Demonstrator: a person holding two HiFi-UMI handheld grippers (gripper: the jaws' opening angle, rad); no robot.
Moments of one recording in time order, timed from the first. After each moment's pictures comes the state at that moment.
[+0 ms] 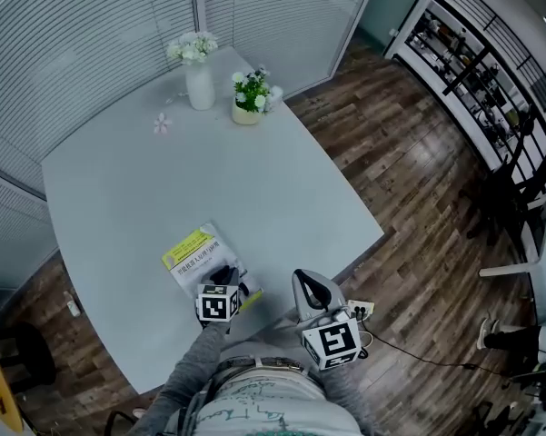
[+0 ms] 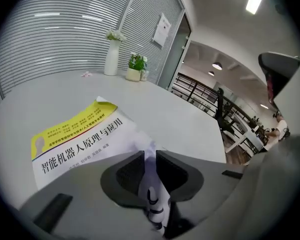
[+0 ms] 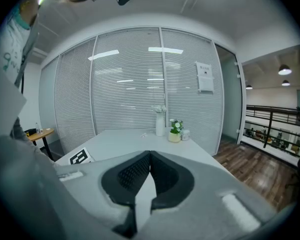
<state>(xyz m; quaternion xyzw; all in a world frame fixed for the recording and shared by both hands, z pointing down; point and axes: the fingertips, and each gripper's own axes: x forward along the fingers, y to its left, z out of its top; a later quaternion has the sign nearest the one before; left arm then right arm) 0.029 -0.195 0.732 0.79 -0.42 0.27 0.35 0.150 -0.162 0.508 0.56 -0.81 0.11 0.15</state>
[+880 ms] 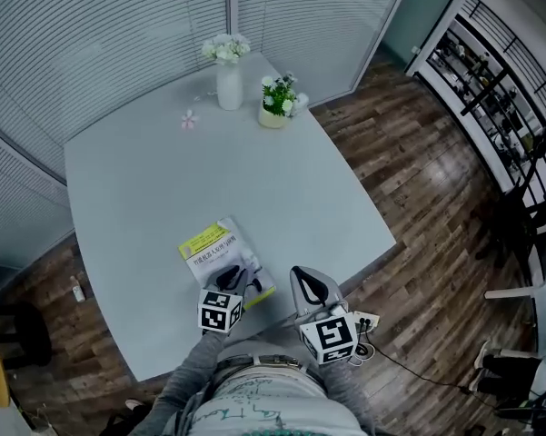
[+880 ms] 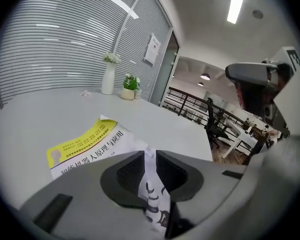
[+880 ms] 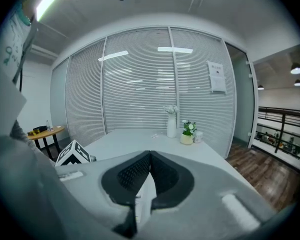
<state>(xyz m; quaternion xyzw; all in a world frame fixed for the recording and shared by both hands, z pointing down) 0.013 -0.172 0.682 0.84 -0.41 0.21 0.29 0.109 -0.158 0.509 0.51 -0.84 0.10 0.15</state>
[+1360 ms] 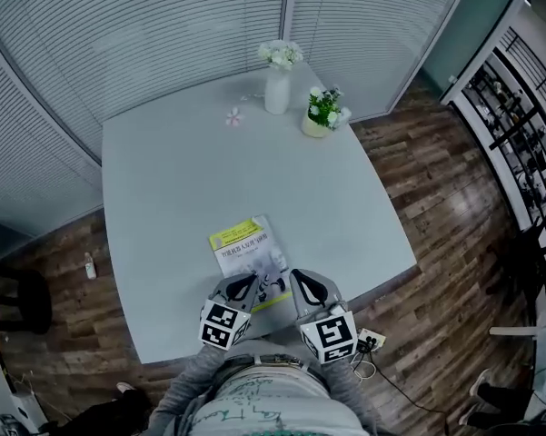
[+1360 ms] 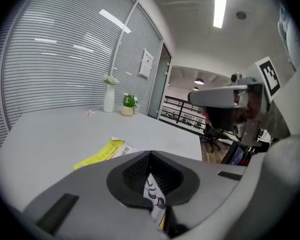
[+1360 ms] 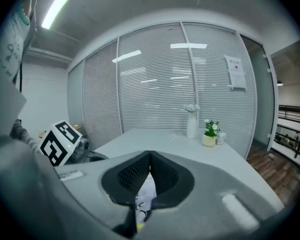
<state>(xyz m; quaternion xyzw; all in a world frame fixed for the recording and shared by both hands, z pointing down) -0.031 -0.135 0.609 0.86 -0.42 0.17 0.23 0.034 -0.148 0.513 0.42 -0.89 0.10 0.16</state>
